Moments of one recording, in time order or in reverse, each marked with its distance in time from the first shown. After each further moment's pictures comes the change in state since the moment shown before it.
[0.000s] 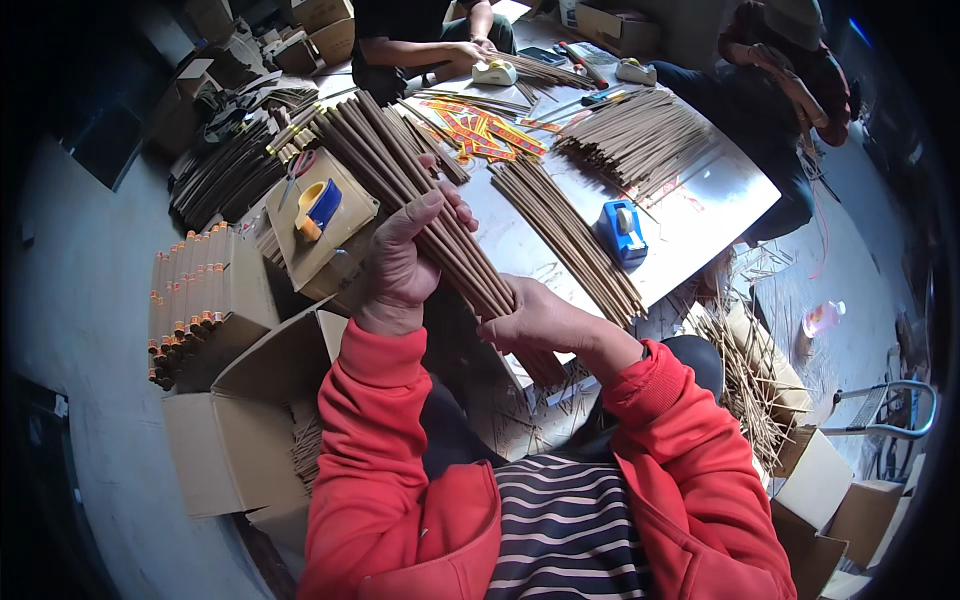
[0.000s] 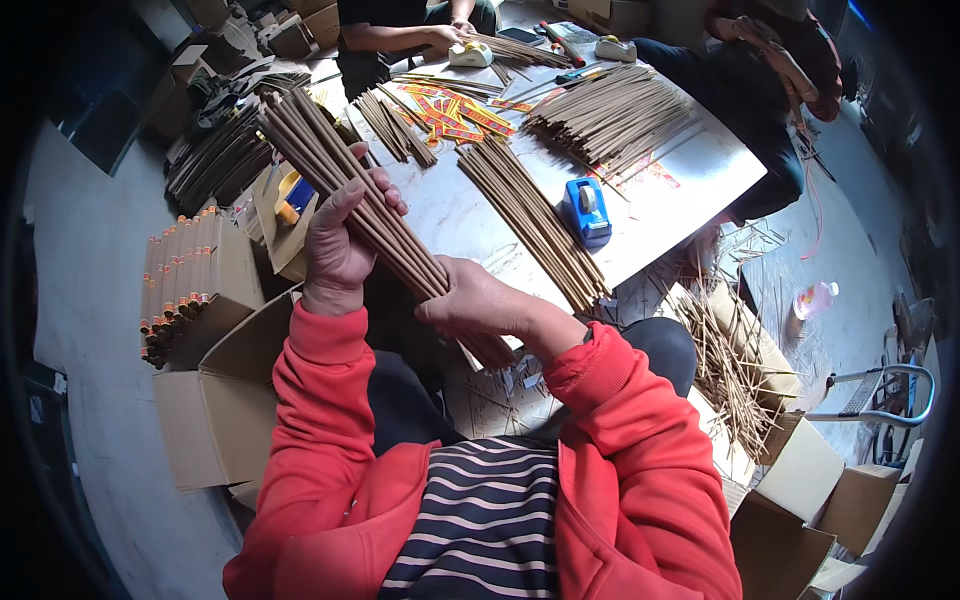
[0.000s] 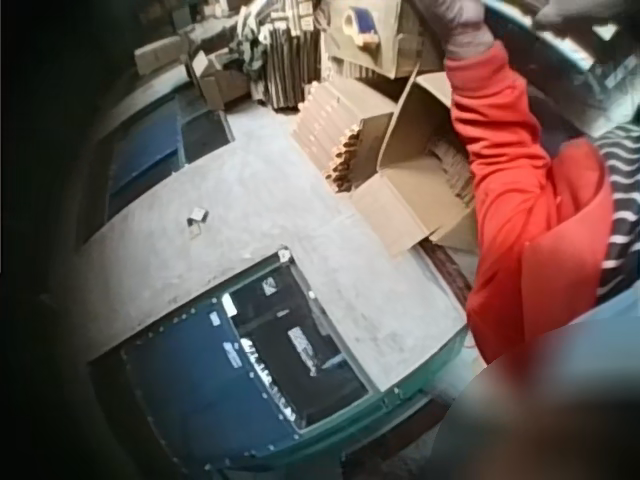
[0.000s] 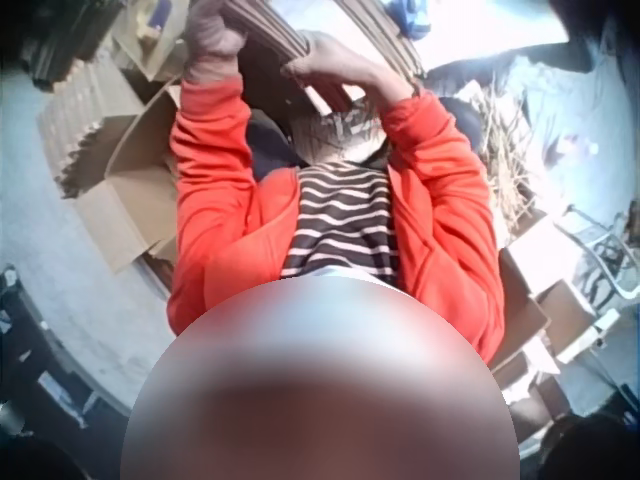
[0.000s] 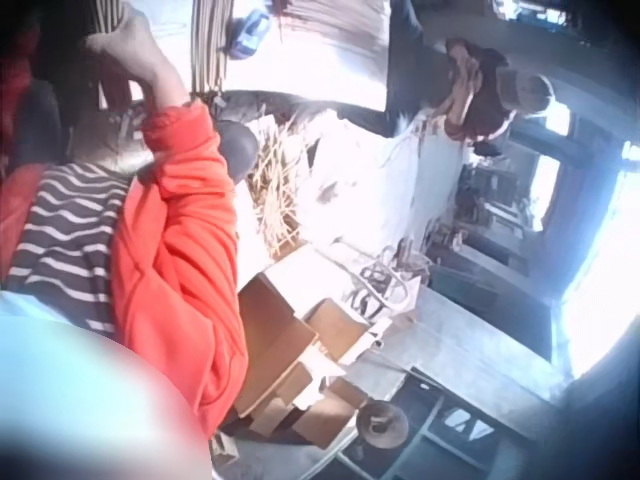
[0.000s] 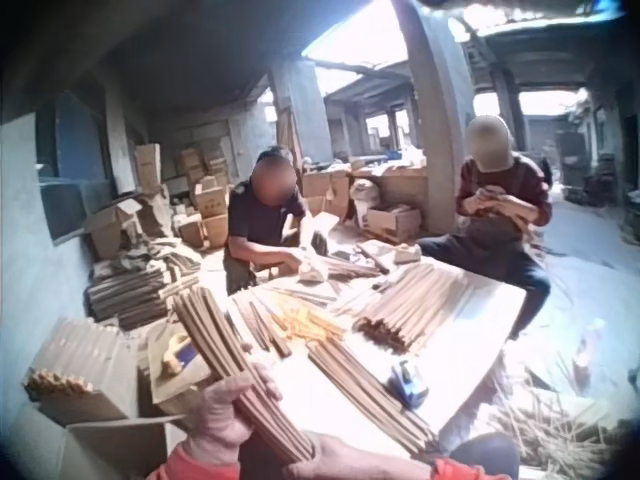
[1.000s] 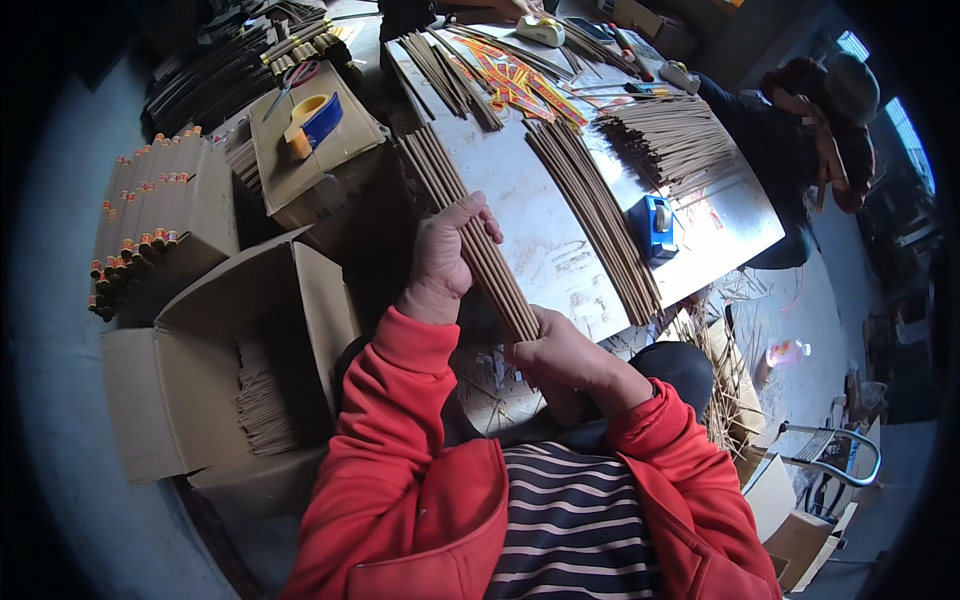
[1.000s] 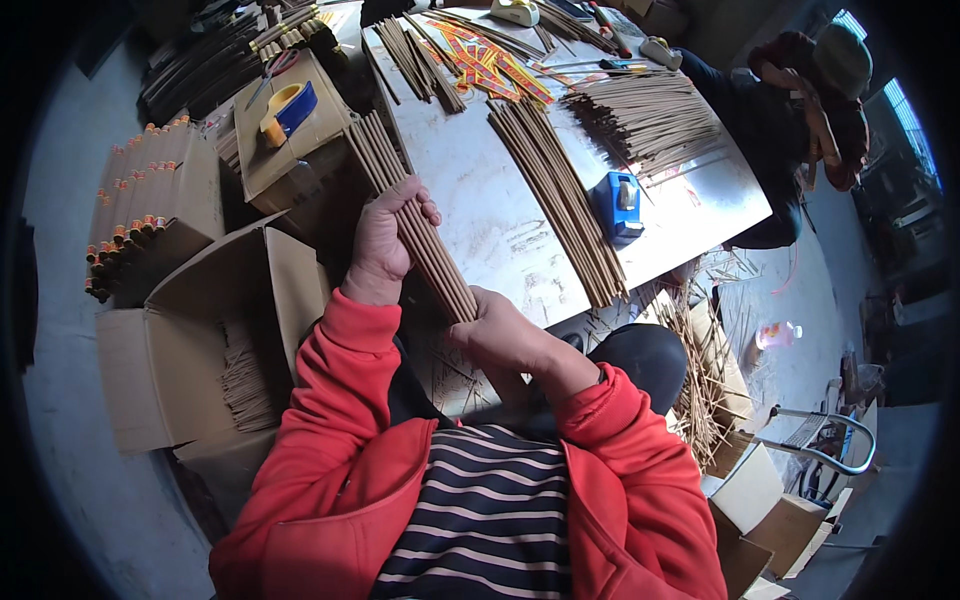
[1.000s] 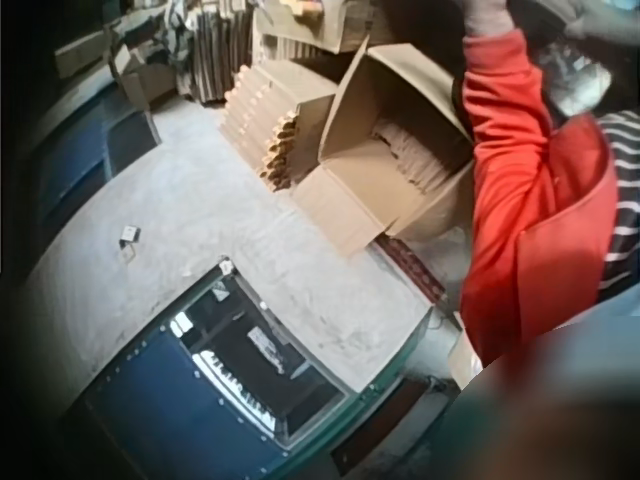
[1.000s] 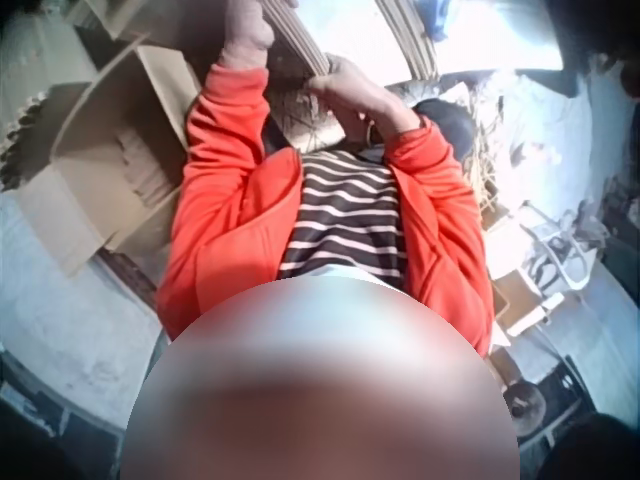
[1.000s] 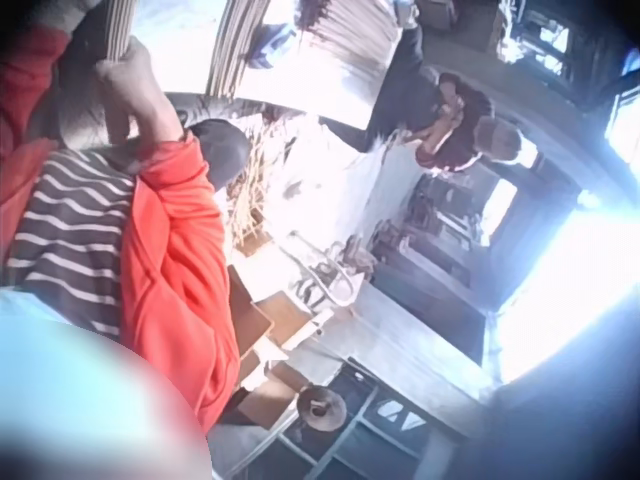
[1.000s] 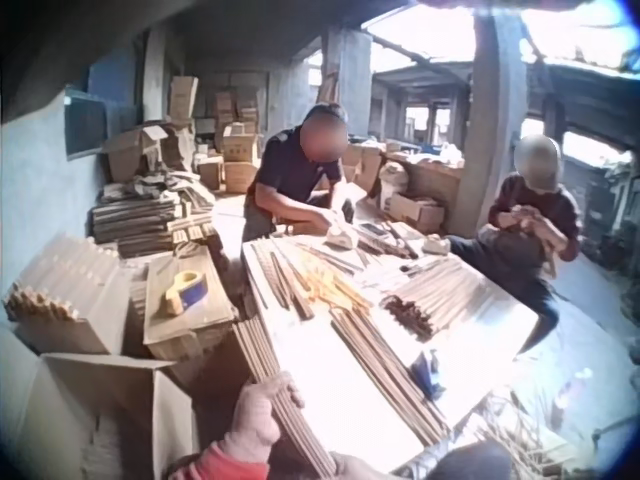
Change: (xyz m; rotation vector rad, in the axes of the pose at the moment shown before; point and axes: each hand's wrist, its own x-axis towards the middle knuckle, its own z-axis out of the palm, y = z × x) left_hand -0.031 -0.061 -0.101 -0.185 0.411 -0.129; right_hand -0.003 0.059 0.030 -0.006 0.064 0.367
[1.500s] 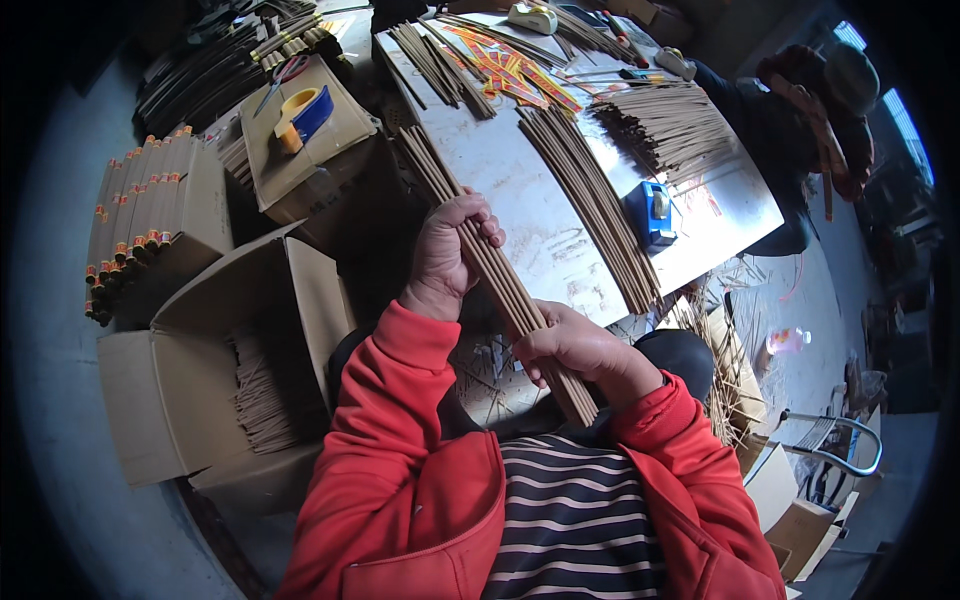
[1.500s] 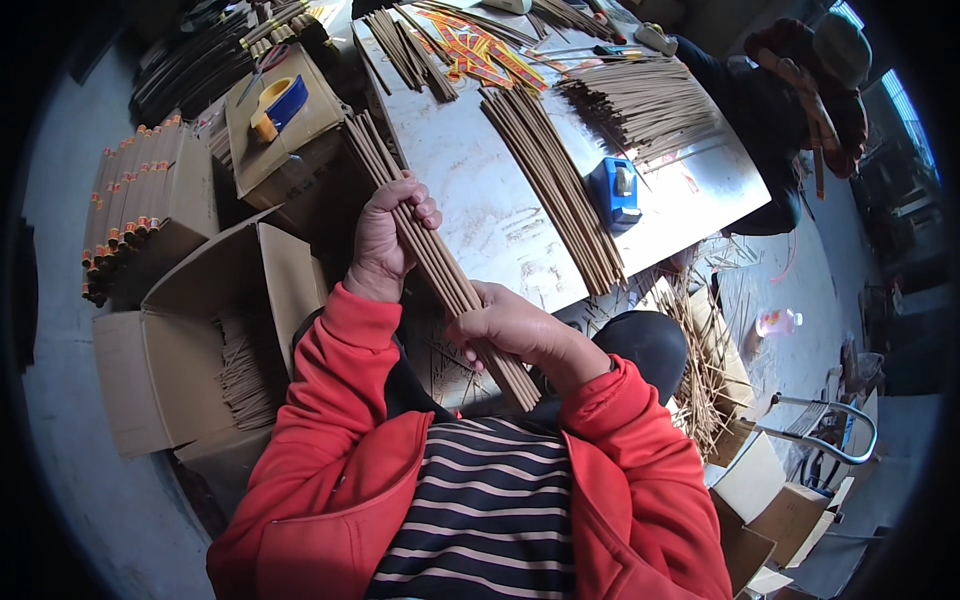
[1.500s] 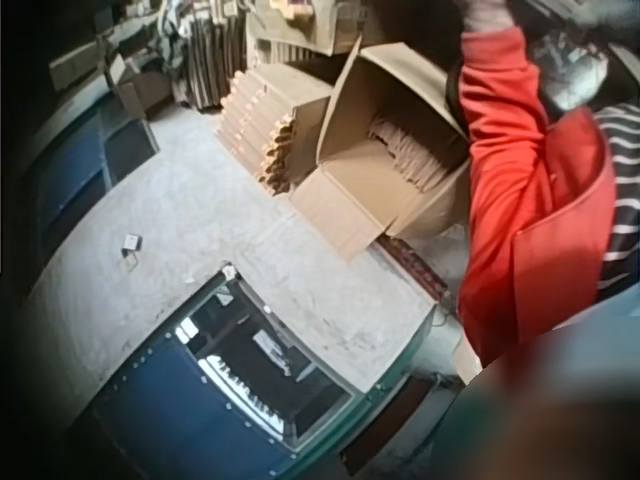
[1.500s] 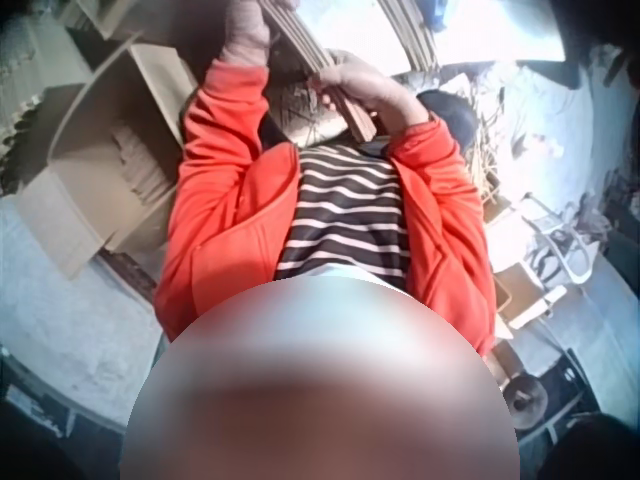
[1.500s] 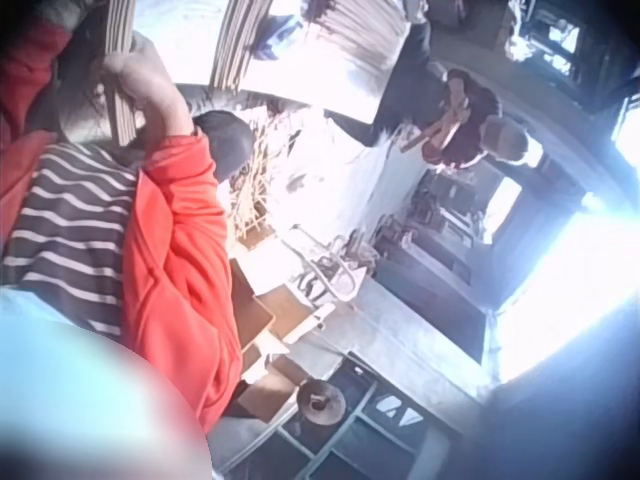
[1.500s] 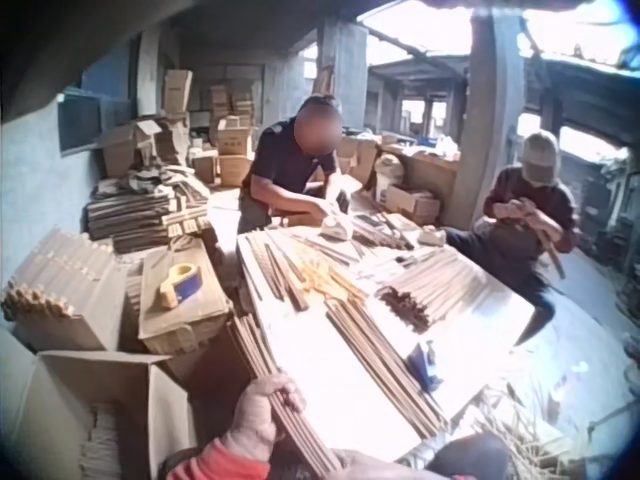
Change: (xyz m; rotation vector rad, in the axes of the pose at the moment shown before) left_hand -0.003 -0.009 0.001 -0.216 -0.124 -0.090; right_hand -0.014 -0.013 -0.008 0.157 -0.153 0.122
